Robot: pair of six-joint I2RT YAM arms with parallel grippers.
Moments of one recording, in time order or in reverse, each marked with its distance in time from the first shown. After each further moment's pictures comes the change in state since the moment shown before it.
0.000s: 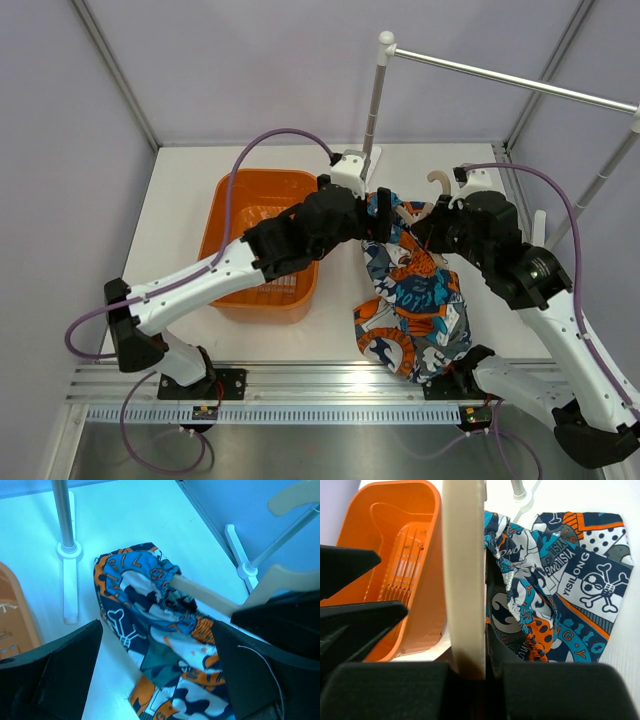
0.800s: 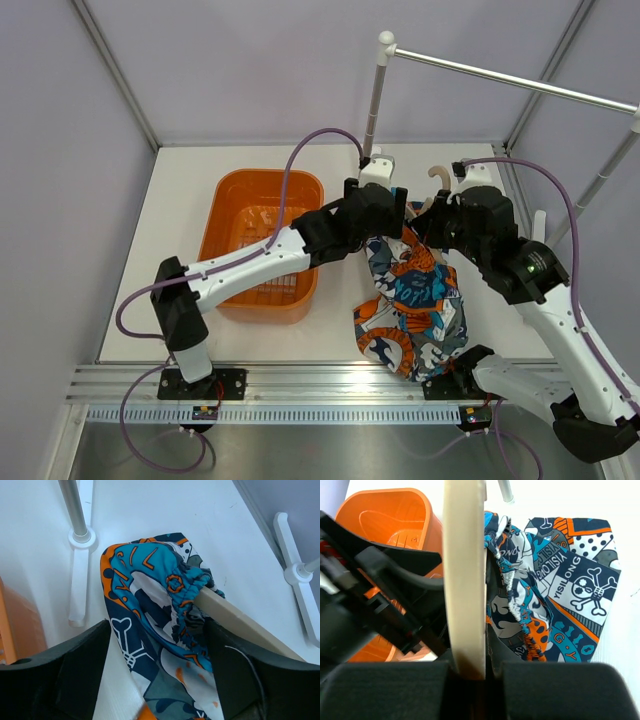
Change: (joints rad) left arm 0.013 0.285 0.150 -0.017 -0.093 -0.017; right arm 0.018 0.043 0.031 -0.002 0.069 0.000
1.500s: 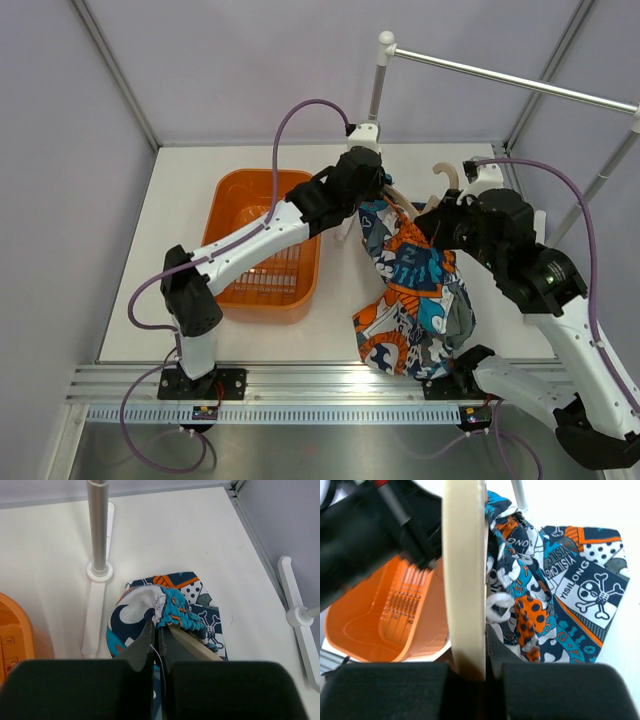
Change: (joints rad) left arm 0.137 0.089 0.156 0.001 0.061 0.019; right arm 0.001 -0.030 0.045 -0.022 -0.048 -0.008
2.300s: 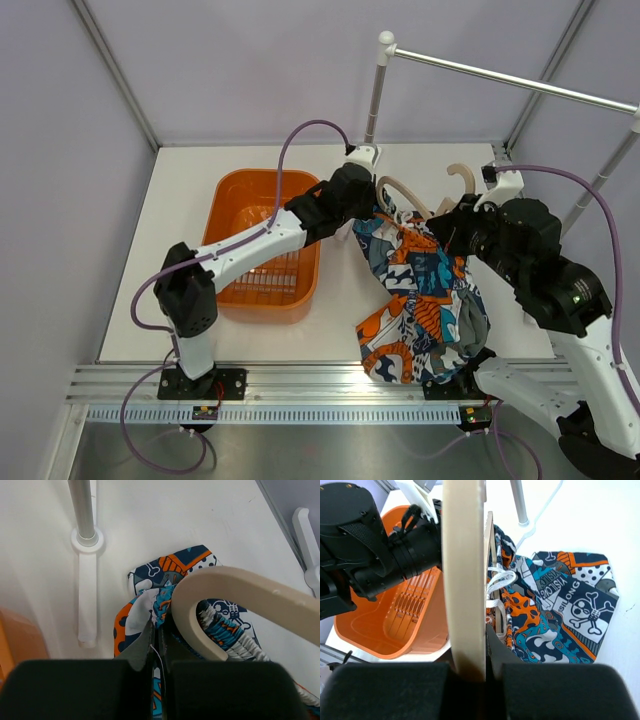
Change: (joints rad) left arm 0.058 -0.015 -0.215 0.117 0.171 0.028; right arm 0.000 -0.080 0.048 -0.057 -0.002 -0.042
